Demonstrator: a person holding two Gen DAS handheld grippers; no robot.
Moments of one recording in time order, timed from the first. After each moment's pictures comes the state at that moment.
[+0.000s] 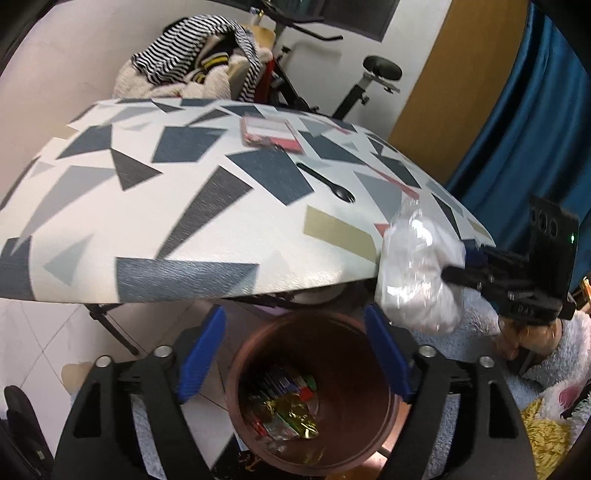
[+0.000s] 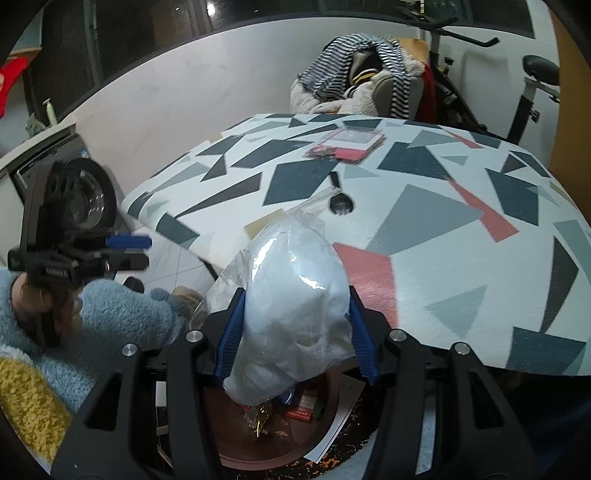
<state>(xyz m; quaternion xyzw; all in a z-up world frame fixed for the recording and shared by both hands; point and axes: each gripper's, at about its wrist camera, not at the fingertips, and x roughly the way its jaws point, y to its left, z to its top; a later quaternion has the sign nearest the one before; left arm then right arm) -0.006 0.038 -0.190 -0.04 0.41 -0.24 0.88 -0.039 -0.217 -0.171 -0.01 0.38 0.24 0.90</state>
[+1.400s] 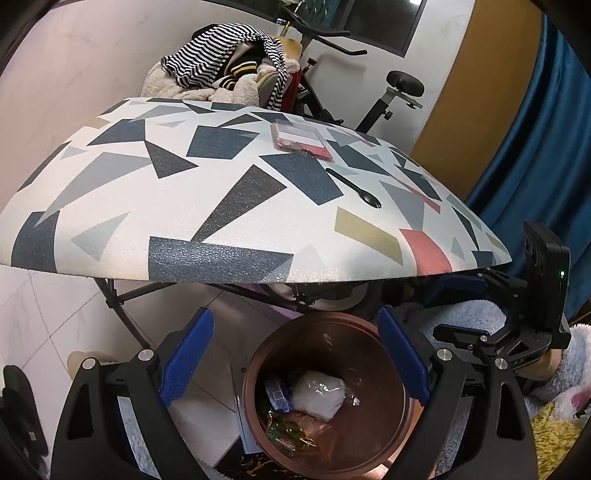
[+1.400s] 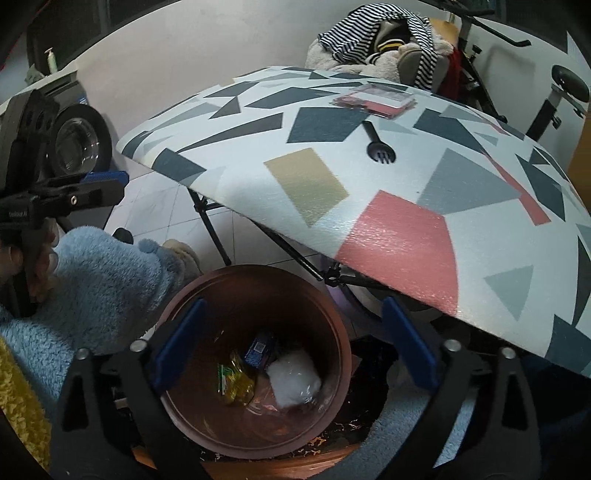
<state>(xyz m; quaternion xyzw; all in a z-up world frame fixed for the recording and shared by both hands) -0.016 0.056 -0.202 -0.06 0.39 -0.20 0.90 -0.036 -0.182 -0.211 -0.06 0.43 0.23 0.87</state>
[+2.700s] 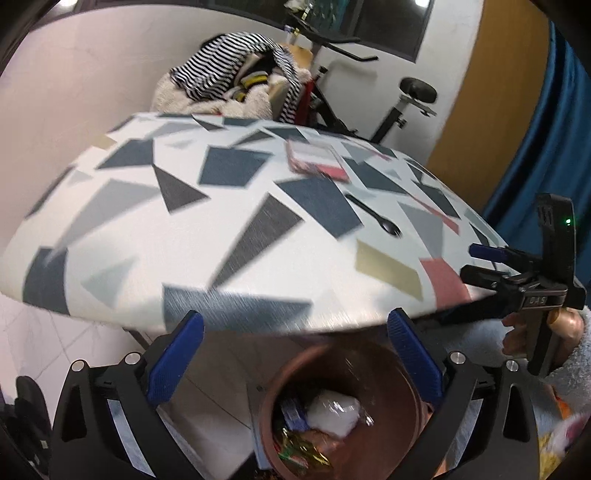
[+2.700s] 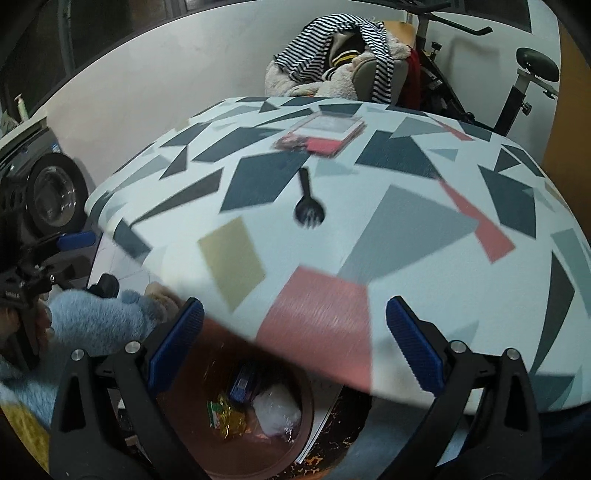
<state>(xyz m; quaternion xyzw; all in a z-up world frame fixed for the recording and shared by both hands) 0.018 0.055 -0.182 -0.05 0.38 -0.16 0.91 0.033 -0.225 -0.168 -0.01 0.40 0.18 0.90</state>
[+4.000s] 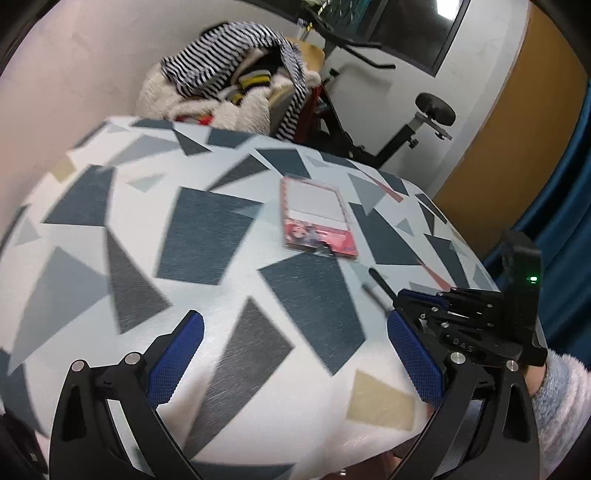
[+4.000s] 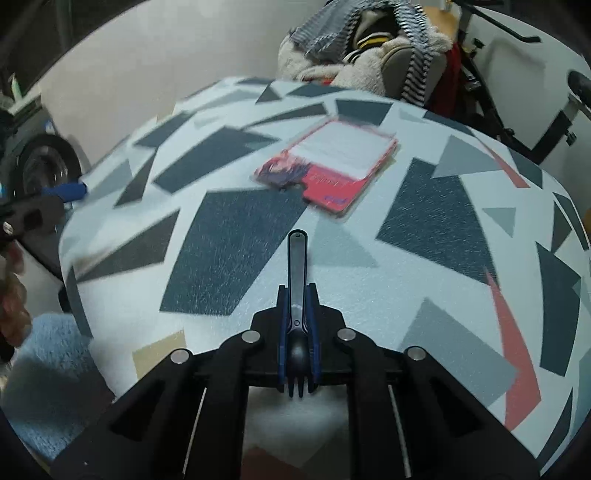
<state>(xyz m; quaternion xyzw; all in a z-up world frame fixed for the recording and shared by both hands) 0.161 0.021 -0.151 -0.10 0.41 -0.19 0.89 0.165 -0.198 -0.178 -0.04 0.44 0.21 0.87</state>
